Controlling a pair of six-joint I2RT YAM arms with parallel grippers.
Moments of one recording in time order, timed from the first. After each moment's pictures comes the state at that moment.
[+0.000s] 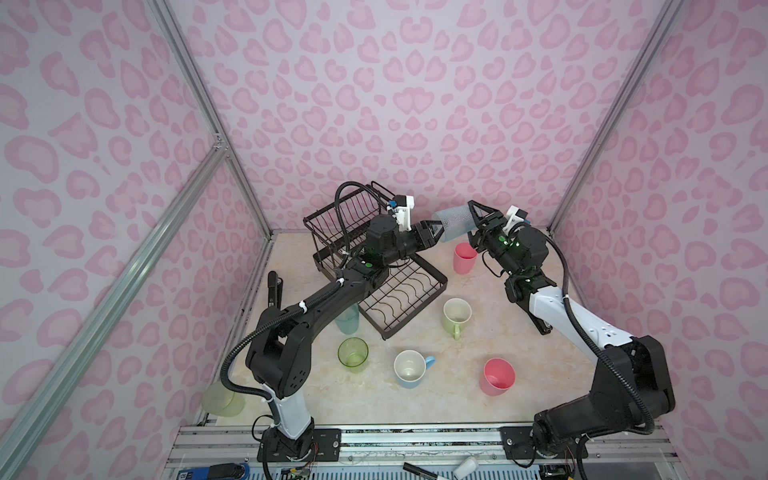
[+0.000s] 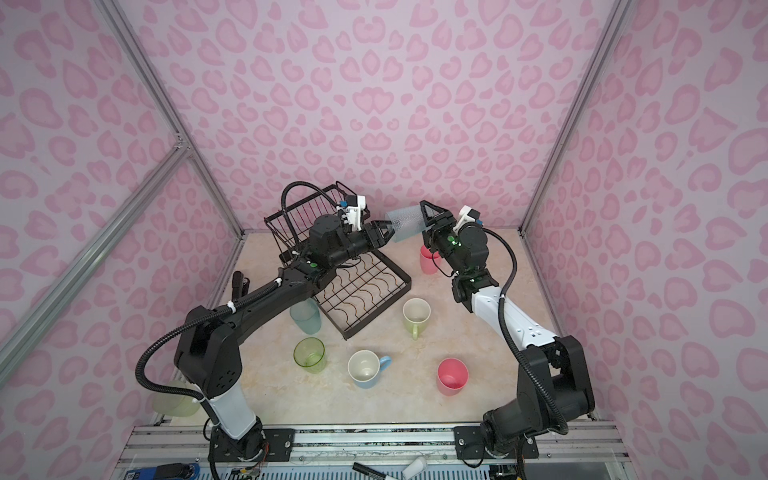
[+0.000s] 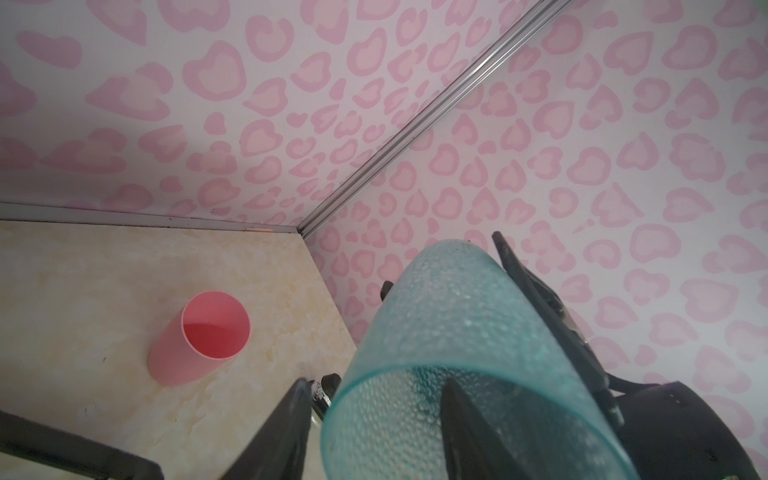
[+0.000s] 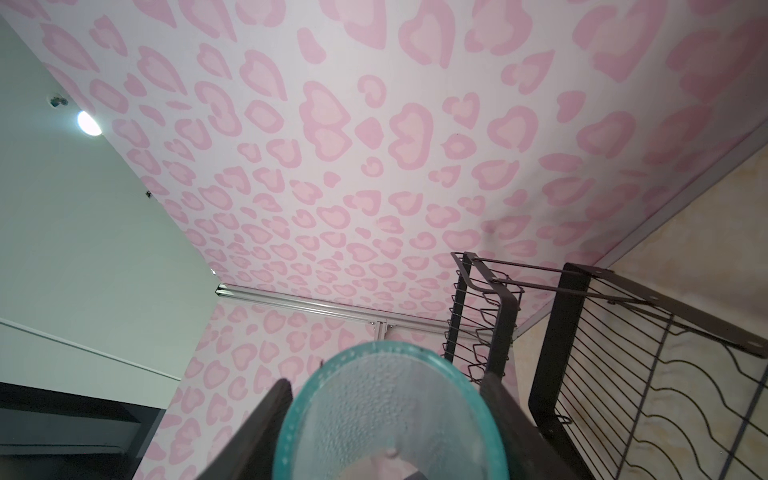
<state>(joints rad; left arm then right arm) -0.59 1.78 1.46 0.30 0.39 -0.85 0.28 1.50 1.07 0.58 -0.22 1.50</state>
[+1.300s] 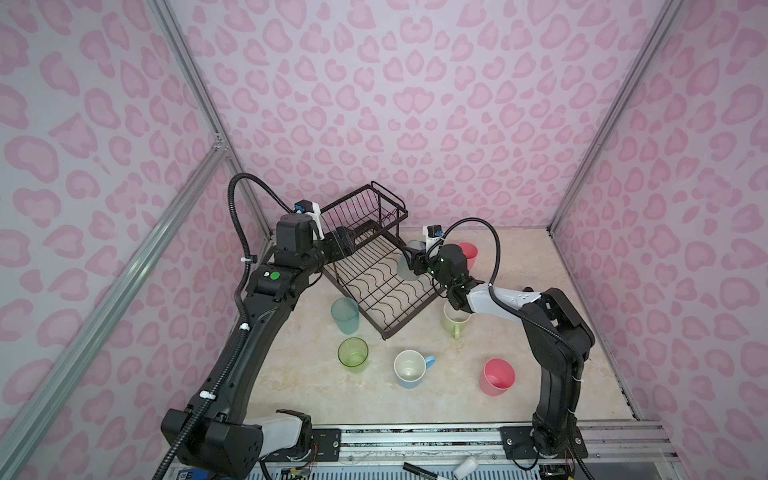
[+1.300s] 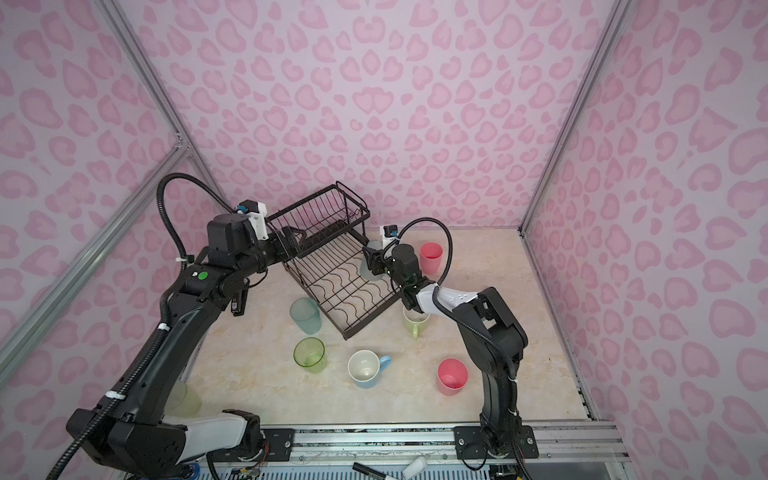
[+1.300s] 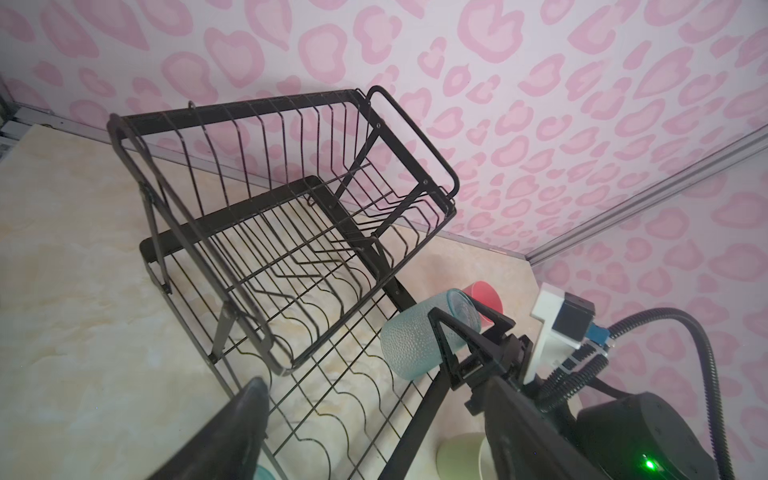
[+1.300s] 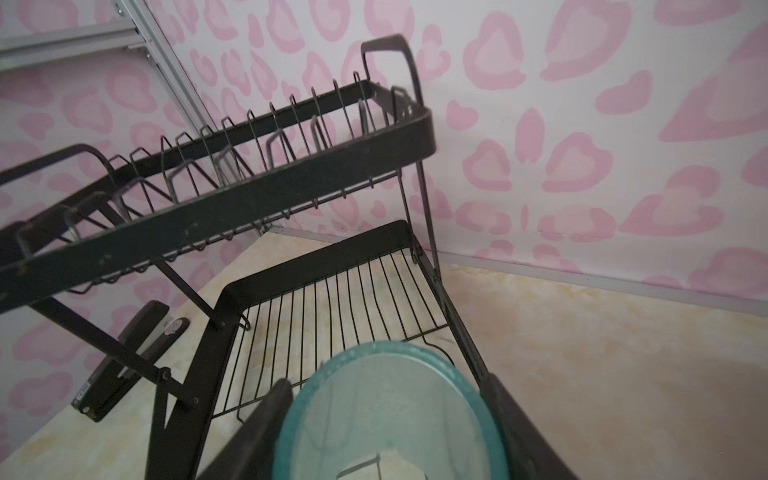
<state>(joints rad) -0.23 1.27 1.40 -0.58 0.10 -0.50 0.57 1.97 1.23 0.59 -0.02 0.25</state>
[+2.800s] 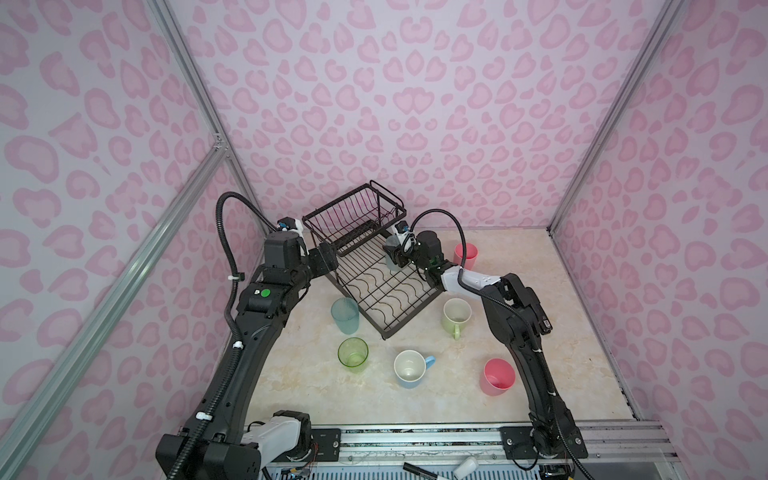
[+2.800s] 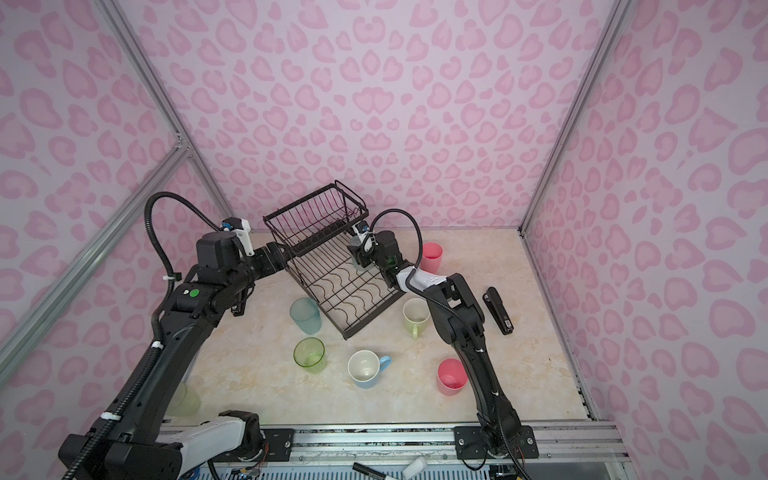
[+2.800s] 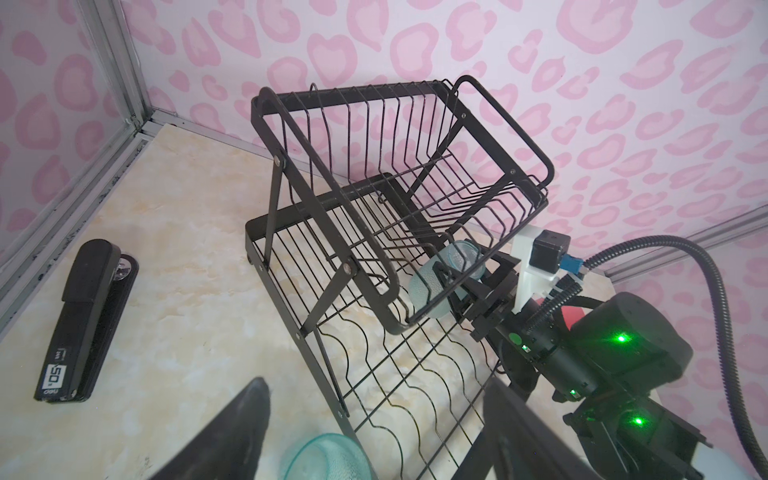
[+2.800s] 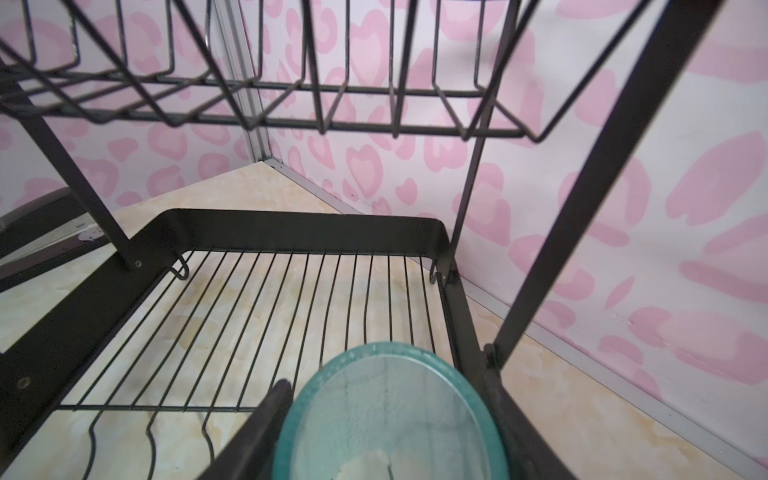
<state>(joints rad) -0.15 1.17 1.24 -0.54 0.02 -0.45 0.54 2.39 1.76 0.40 -0.20 -0.09</state>
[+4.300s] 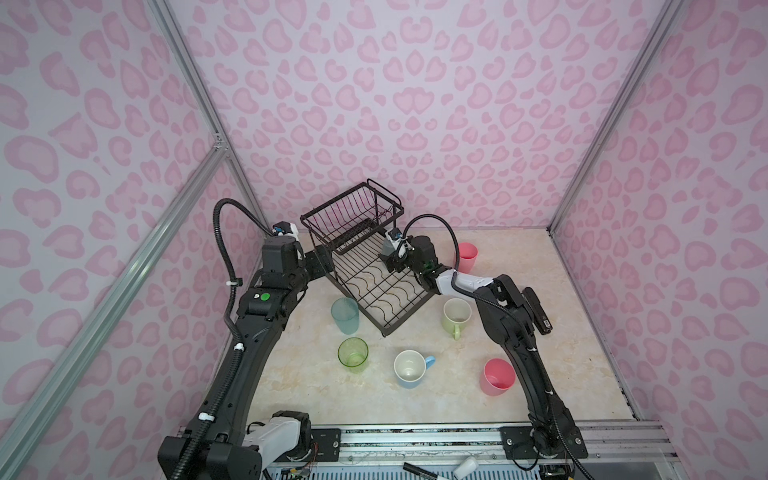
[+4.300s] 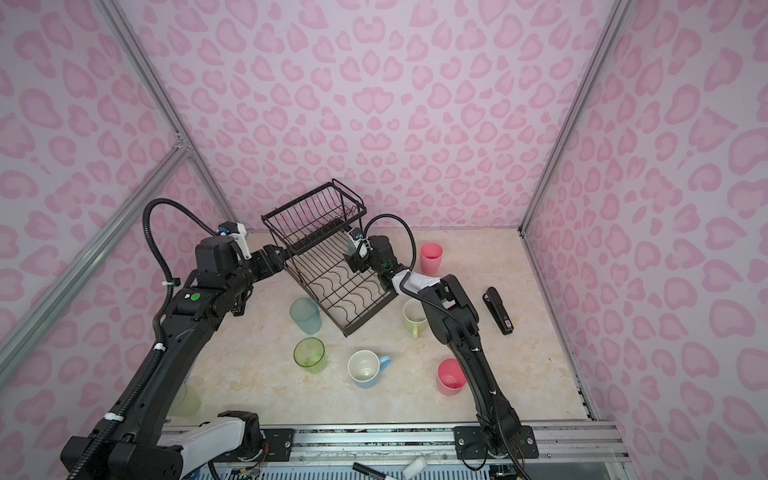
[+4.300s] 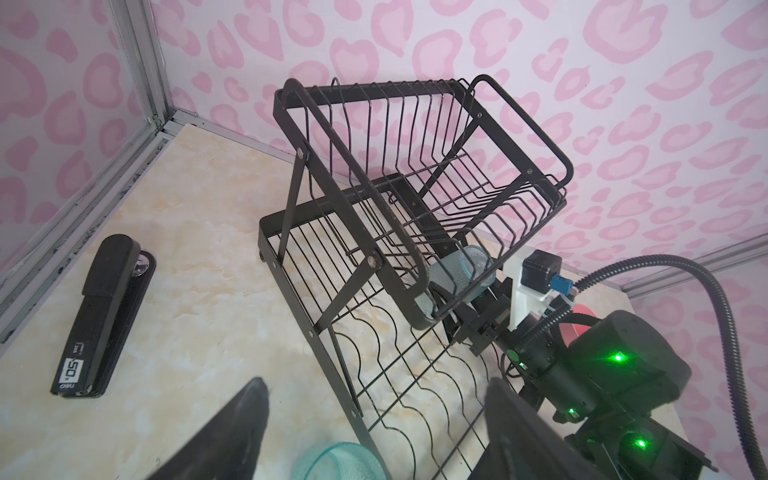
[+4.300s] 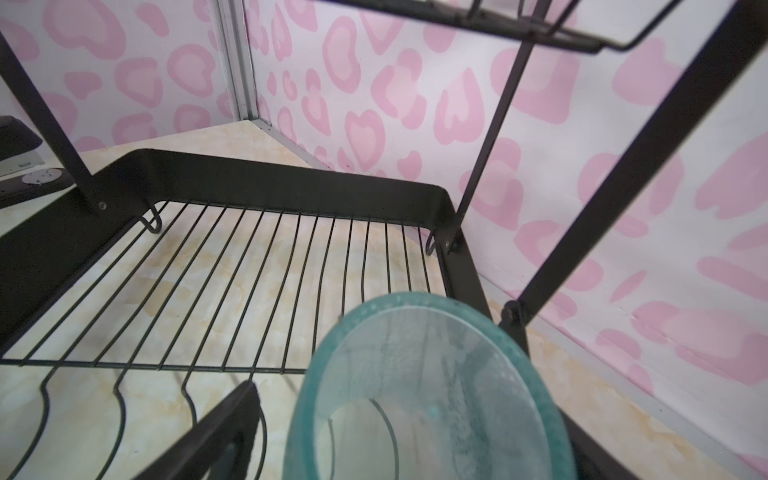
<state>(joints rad) -0.11 1.15 1.17 -0.50 0.01 -0.45 0.57 2.42 1.76 0.41 -0.14 -0.18</state>
